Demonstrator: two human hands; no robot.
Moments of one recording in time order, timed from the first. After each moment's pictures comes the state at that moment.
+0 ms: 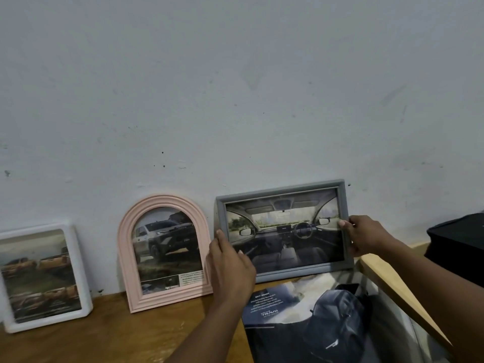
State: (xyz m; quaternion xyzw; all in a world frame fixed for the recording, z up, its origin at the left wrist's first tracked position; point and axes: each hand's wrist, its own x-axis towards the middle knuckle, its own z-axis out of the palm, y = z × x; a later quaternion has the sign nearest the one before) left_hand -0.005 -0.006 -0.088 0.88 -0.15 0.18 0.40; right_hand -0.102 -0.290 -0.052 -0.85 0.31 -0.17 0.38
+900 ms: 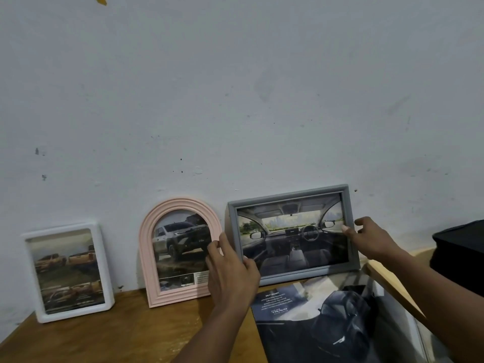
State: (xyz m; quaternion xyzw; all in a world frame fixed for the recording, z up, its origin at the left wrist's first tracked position) left_hand -0.028 0.026 -0.066 0.91 -0.14 0.20 0.33; right_hand -0.108 -0.275 -0.058 -0.84 0.33 -0.22 0.36
